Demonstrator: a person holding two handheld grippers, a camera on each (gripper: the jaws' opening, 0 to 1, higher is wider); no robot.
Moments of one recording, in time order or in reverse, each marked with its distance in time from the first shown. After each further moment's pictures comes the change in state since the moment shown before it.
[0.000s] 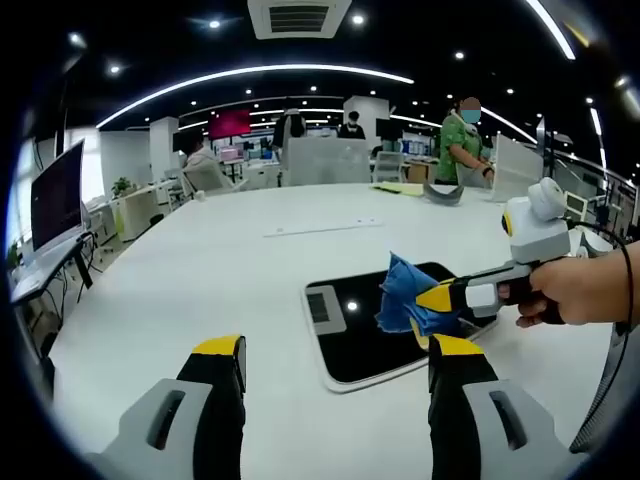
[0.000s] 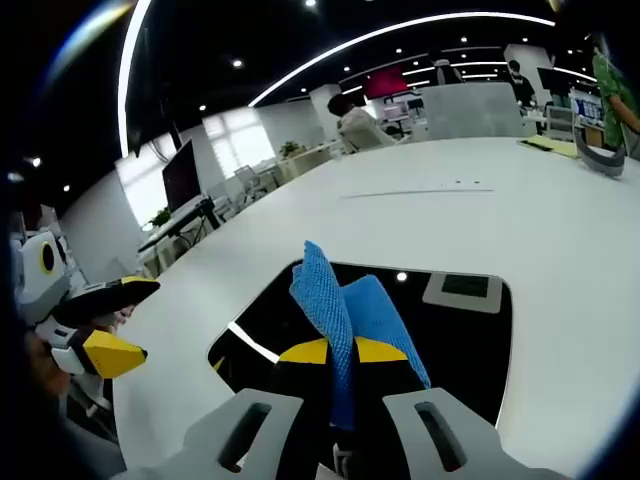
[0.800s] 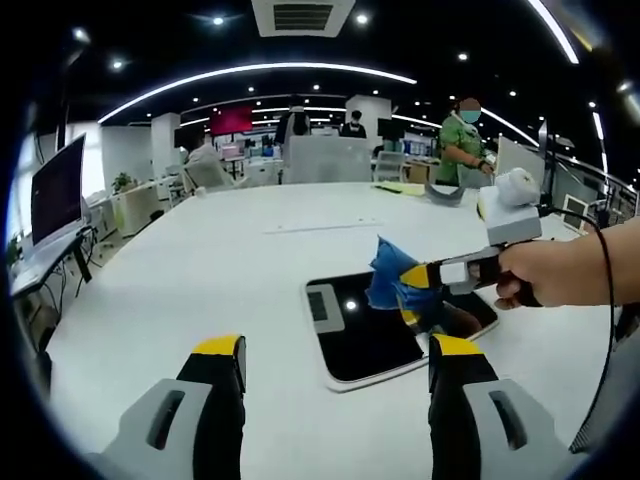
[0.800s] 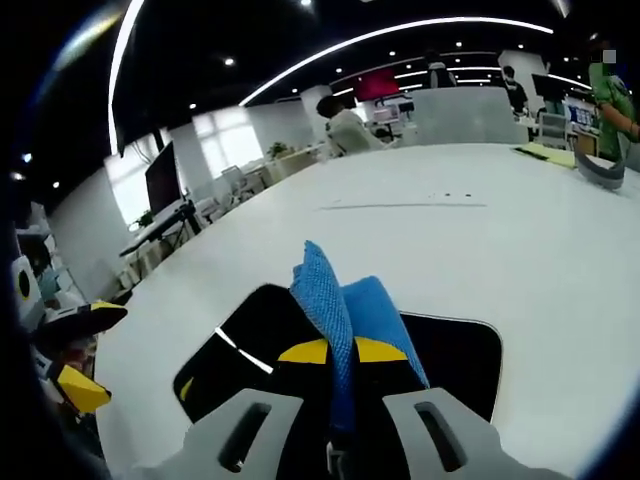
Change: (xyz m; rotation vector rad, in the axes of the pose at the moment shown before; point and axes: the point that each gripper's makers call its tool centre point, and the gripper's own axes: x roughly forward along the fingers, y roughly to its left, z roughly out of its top) left arm 0.002 0.001 -0.003 -0.020 0.005 -0.002; right arm 0.025 -0.030 0.023 -0.012 -0.007 -0.058
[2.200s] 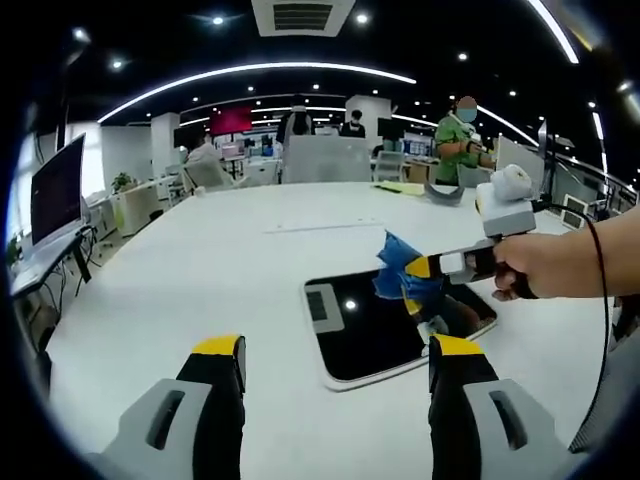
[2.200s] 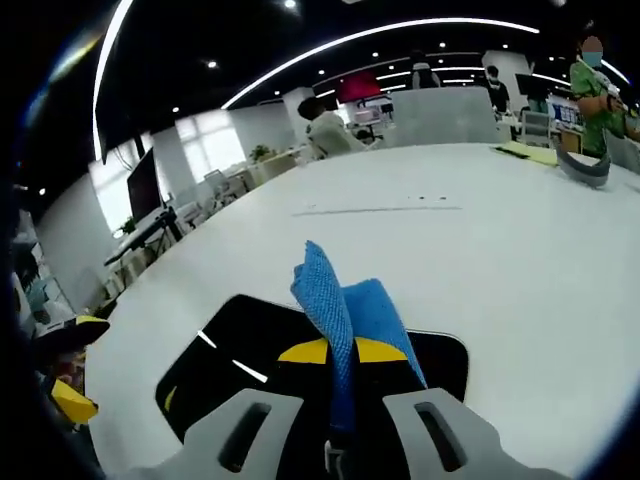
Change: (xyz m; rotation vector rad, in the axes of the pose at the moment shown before) left arm 0.001 -0.001 -0.001 0.000 0.002 -0.002; right arm 0.004 -0.027 0.009 0.020 -0.004 -0.075
